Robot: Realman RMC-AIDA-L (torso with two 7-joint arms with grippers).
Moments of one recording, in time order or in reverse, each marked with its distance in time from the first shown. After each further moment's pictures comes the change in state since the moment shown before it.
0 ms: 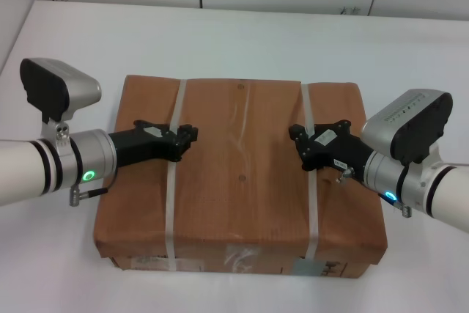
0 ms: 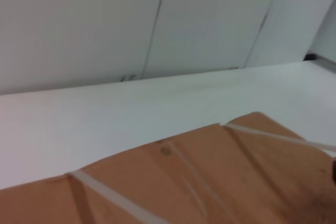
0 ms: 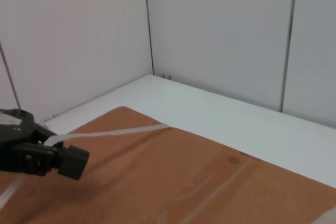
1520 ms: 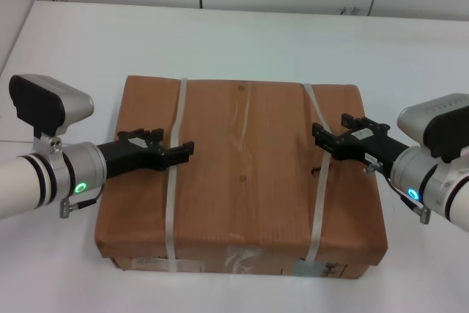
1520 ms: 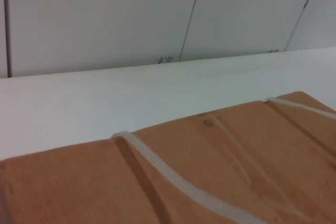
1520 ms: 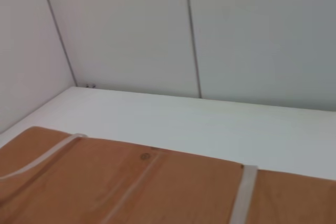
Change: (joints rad) left arm 0.022 -0.012 -0.012 -0.033 -0.038 -0.088 0.069; right arm -0.056 0.000 0.041 -0.011 0.185 0.051 -0.001
